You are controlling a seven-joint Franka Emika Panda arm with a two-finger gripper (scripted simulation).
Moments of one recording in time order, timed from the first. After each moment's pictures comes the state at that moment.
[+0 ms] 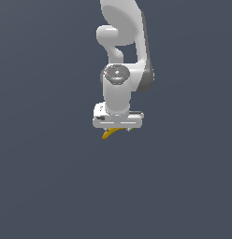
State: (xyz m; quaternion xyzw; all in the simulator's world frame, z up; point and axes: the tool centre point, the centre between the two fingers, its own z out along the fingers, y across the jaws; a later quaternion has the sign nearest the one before) arm -0.007 0.006 0.143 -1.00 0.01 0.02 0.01
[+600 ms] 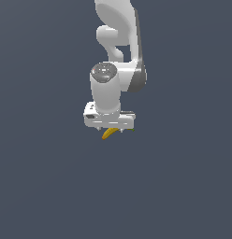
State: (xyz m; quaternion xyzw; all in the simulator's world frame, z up) arm -0.002 -0.026 0.150 -1.00 0.04 0.01 0.01
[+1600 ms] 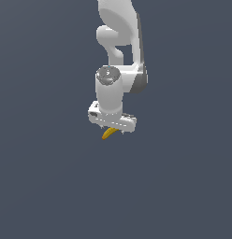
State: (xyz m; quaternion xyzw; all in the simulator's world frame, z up) arm -0.016 -0.016 0.133 -0.99 0.15 0.01 0.01
